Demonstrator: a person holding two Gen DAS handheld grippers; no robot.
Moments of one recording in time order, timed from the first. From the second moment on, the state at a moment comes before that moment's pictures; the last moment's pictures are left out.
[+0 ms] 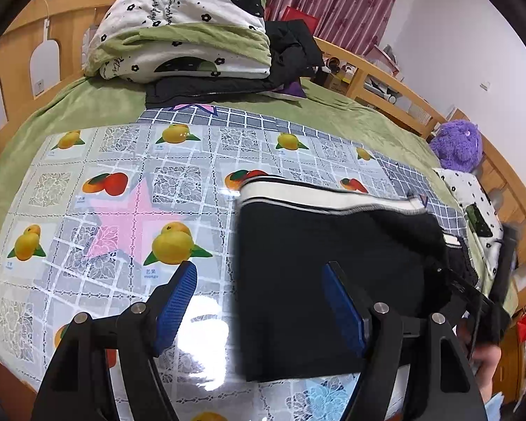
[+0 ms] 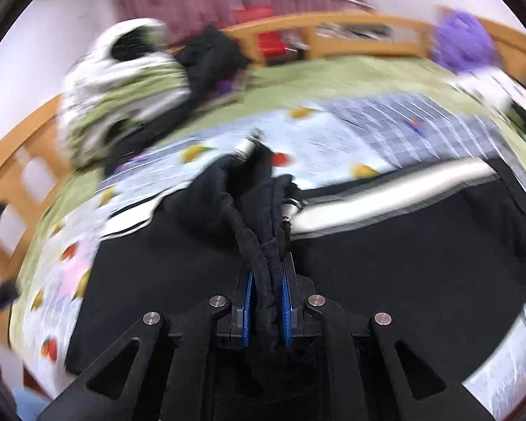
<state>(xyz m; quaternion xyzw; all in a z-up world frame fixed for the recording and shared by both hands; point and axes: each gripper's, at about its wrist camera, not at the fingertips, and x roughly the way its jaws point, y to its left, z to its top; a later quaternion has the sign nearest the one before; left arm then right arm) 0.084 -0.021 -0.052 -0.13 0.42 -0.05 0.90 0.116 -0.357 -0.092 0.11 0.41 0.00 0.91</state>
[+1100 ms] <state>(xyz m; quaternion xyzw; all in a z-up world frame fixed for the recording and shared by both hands) 0.065 -0.068 -0.043 -0.08 0.38 -0.07 0.92 0.070 -0.389 -0.088 0.11 0.44 -0.05 0.89</state>
